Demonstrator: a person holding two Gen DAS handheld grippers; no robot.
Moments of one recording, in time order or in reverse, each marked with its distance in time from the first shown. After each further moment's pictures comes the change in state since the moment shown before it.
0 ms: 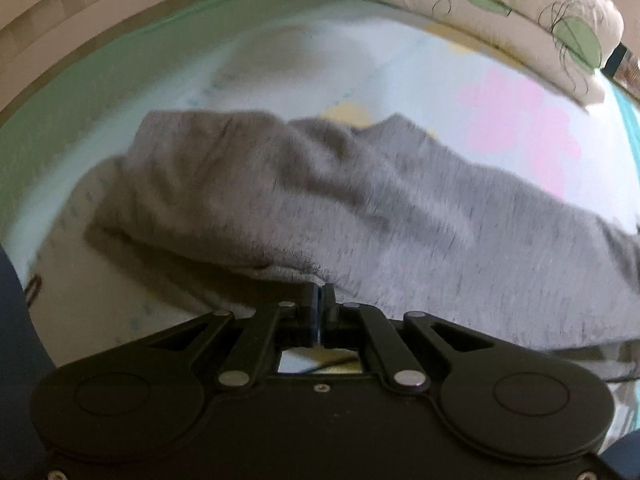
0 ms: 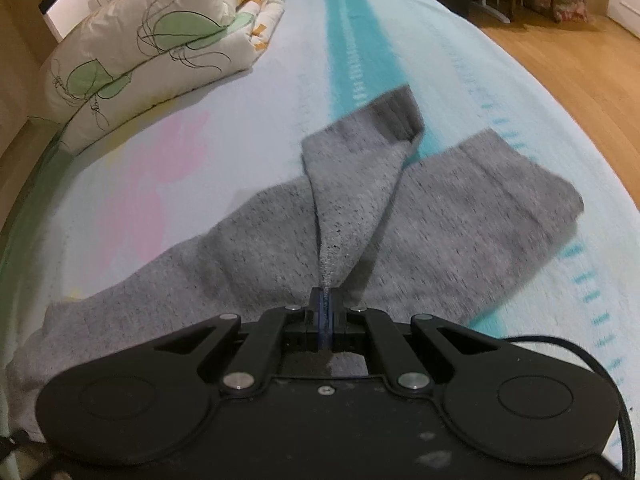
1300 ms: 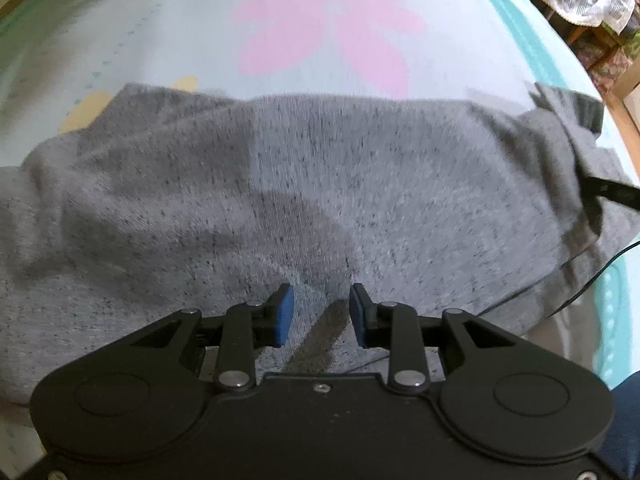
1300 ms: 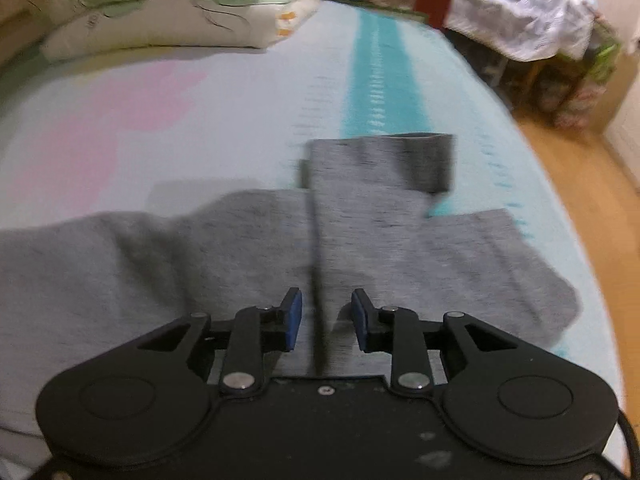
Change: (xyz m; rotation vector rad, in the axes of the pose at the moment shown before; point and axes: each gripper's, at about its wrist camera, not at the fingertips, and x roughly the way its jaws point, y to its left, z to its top) left arm 0.059 -0.108 0.003 0.417 0.204 -0.317; right arm 0.056 0.038 0.002 -0.307 -0.108 -0.301
